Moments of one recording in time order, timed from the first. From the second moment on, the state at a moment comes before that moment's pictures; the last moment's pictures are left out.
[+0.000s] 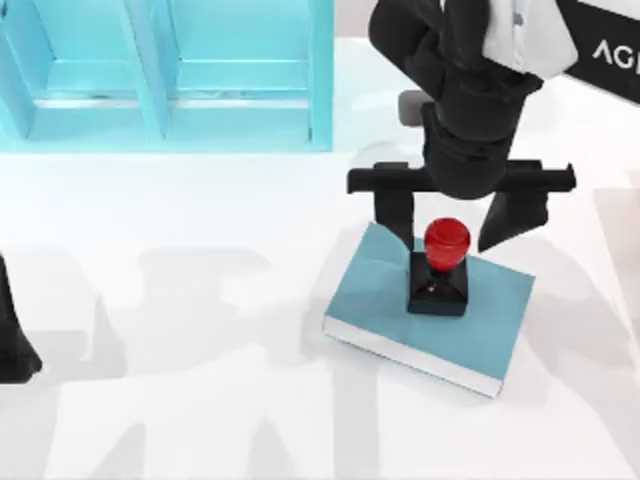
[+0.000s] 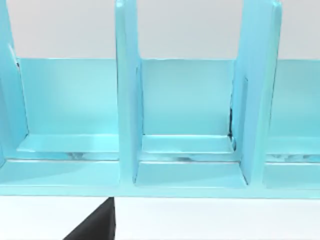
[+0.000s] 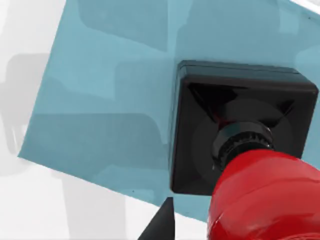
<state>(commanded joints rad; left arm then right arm) 0.00 0.00 0.00 0.00 0.00 0.00 0.59 2.07 1.81 -1.31 0.00 0.61</state>
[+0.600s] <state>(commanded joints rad) 0.00 0.00 0.00 0.00 0.00 0.00 0.59 2.07 1.81 -1.31 0.00 0.61</state>
